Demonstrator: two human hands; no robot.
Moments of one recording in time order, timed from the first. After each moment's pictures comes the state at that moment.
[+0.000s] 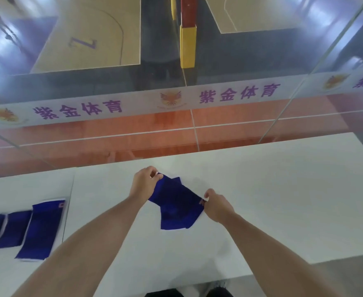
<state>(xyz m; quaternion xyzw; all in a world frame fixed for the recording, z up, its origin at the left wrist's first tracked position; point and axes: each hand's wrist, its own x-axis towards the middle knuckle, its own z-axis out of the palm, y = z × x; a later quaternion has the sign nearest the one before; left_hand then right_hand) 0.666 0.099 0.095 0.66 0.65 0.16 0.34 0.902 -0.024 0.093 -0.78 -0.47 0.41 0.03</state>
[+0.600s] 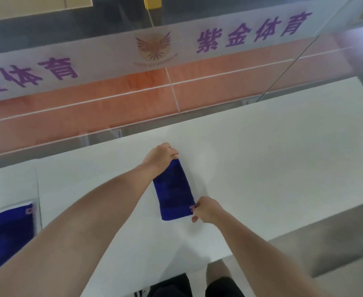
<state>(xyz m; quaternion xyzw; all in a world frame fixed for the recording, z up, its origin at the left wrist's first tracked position) 0.717 0.163 -0.011 0.84 0.41 -0.05 0.35 0.842 -0.041 -0.006 -0.77 -0.29 0.57 -0.06</state>
